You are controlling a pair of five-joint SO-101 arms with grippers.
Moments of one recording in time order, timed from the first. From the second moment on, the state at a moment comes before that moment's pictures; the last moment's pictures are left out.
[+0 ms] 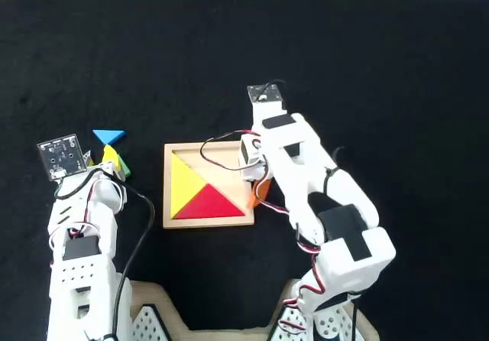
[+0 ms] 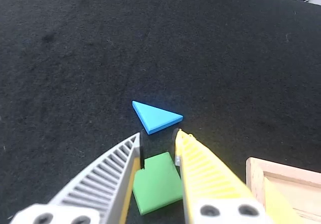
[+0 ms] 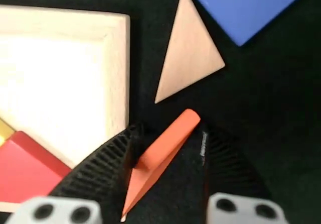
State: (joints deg) left arm -16.2 -64.6 91.6 9.3 5.8; right arm -16.8 10.9 26.9 59.4 -10.7
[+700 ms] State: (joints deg) left arm -15.1 -64.6 91.6 9.3 4.0; right arm -14.7 4.6 29.1 66.6 -3.0
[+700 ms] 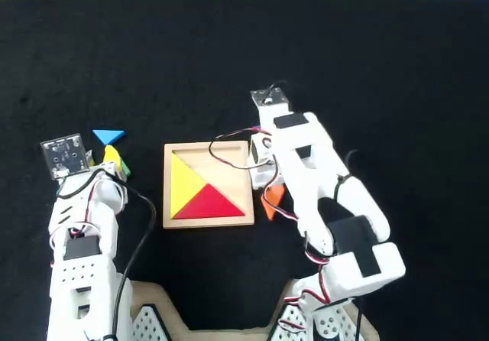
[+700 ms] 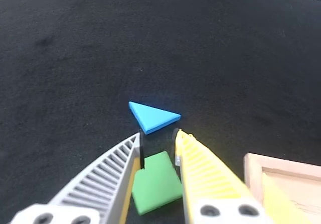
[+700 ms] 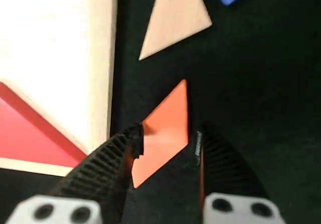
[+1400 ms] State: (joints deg) left arm -14.6 -64.6 91.6 9.3 3.6; right arm -16.0 1.7 29.1 74.8 2.9
